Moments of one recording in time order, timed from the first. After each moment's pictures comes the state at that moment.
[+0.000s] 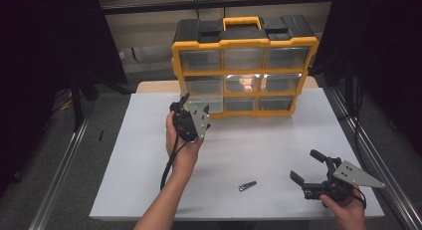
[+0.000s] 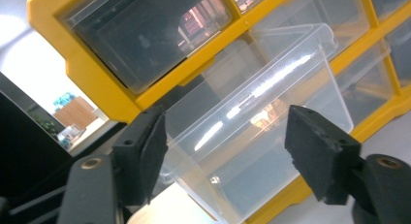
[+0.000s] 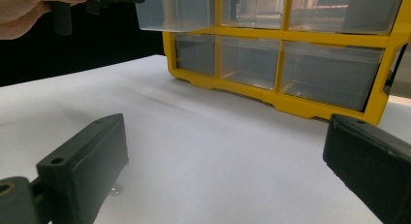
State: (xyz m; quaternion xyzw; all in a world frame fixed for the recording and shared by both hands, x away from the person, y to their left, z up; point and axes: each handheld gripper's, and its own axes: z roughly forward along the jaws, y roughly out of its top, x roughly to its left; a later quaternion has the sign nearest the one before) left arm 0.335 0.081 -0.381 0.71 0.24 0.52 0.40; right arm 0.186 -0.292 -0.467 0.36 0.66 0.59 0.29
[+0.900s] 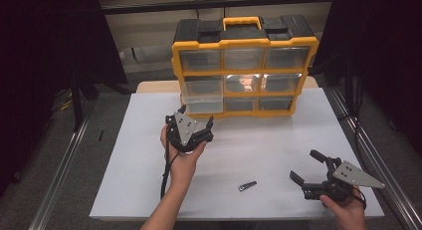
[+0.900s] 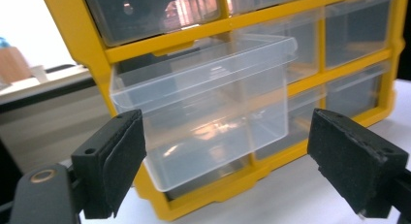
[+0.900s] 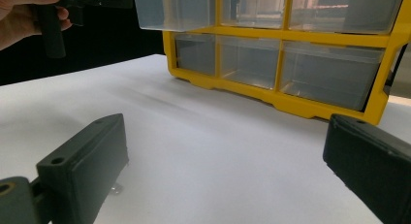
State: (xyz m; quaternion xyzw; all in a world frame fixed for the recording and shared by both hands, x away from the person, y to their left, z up) left arm 0.318 0.095 -0.398 0.68 0.33 0.40 0.52; right arm 0.186 -0.291 -0.467 0.36 0.66 0.59 0.29
